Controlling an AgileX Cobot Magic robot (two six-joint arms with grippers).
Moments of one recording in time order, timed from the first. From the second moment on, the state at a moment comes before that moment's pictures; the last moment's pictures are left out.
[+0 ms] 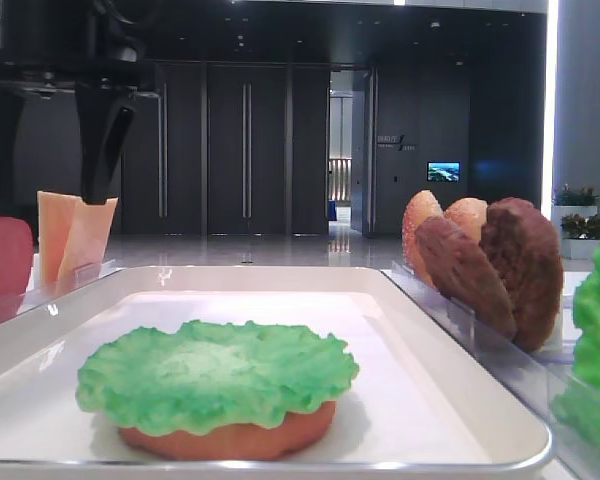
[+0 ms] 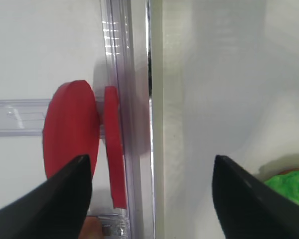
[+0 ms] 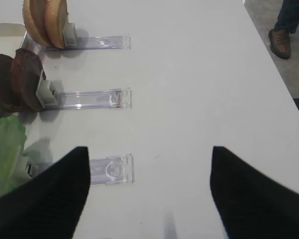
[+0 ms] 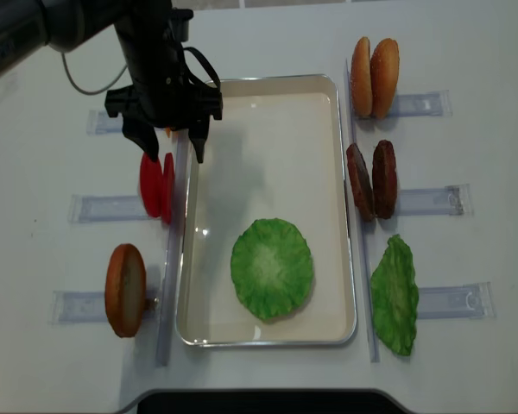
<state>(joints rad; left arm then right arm) -0.44 1.88 -1.48 0.10 1.21 -0.47 -0.07 -0.01 -0.51 0.07 1.14 -0.09</state>
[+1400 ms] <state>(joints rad) -0.44 1.91 -1.39 0.12 1.21 -0.44 -0.07 -0.01 -0.51 0.07 1.14 -0.09</state>
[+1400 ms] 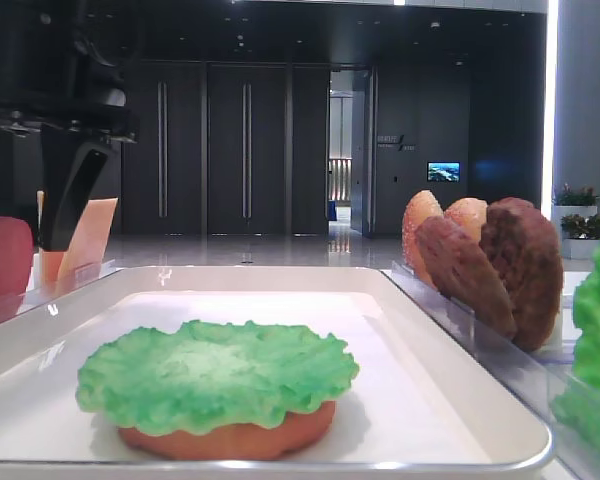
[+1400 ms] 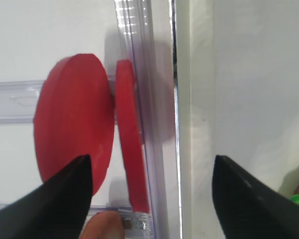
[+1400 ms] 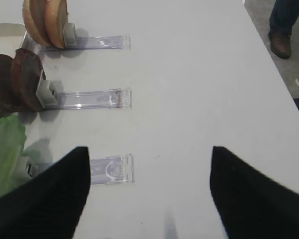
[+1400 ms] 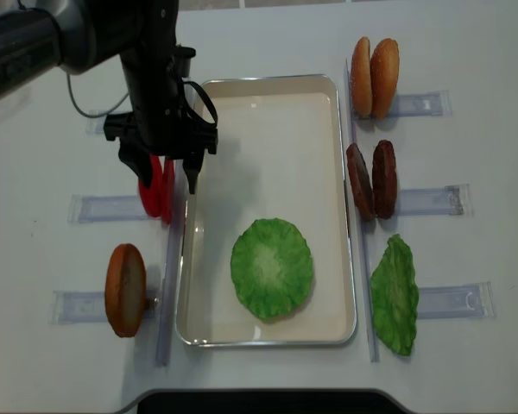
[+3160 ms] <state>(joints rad) -0.44 1.94 -1.39 0.11 1.22 -0.44 -0.07 -0.01 -0.51 0.07 1.14 -0.09</state>
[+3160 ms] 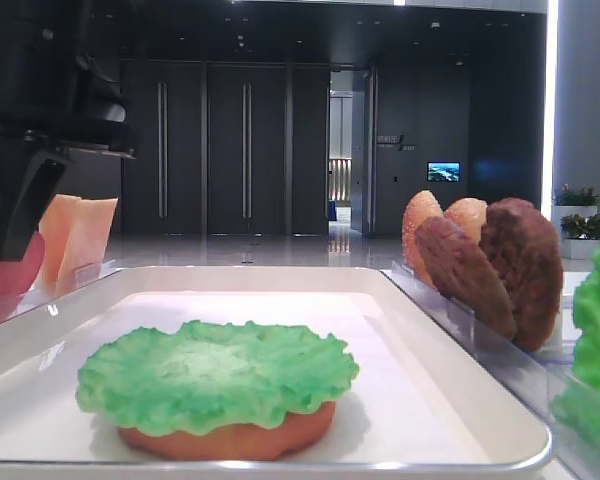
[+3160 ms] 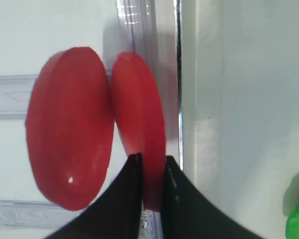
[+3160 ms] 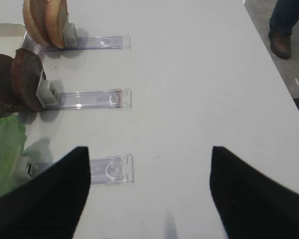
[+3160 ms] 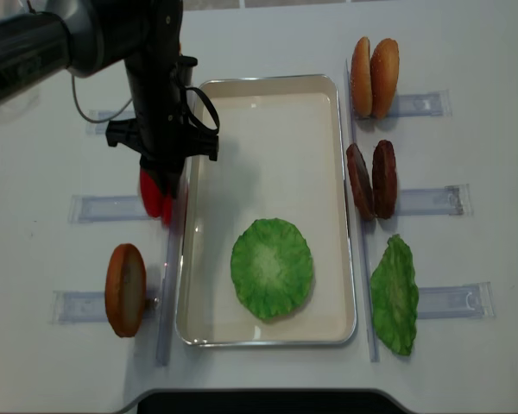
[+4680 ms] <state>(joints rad) -0.44 1.70 -1.39 -0.12 1.22 -0.34 -0.07 -0.01 -0.51 0.07 1.14 -0.09</state>
